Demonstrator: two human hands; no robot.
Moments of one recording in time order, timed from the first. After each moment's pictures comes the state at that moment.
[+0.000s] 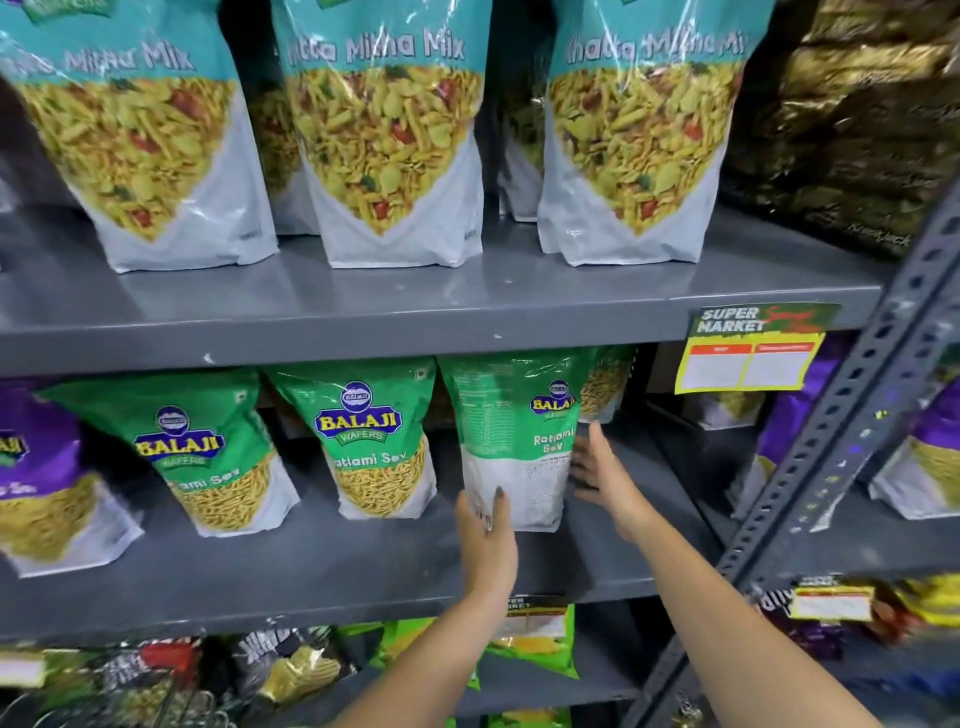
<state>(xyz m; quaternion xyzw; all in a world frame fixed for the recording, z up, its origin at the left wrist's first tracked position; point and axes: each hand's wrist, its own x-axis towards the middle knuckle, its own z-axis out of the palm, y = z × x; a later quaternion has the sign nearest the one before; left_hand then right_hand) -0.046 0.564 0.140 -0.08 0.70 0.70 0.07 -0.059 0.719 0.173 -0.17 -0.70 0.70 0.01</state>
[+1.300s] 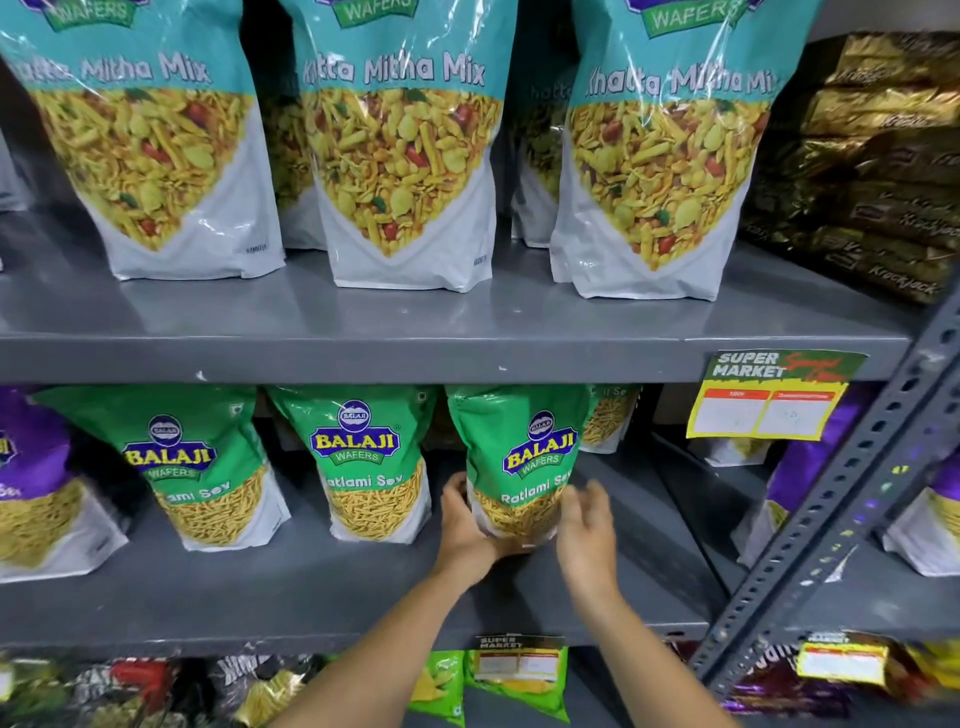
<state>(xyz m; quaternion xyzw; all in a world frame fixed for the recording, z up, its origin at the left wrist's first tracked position) -0.123 0.556 0.100 0.06 0.72 0.69 0.10 -0.053 0.672 0.157 -0.25 -0.71 0.63 0.21</state>
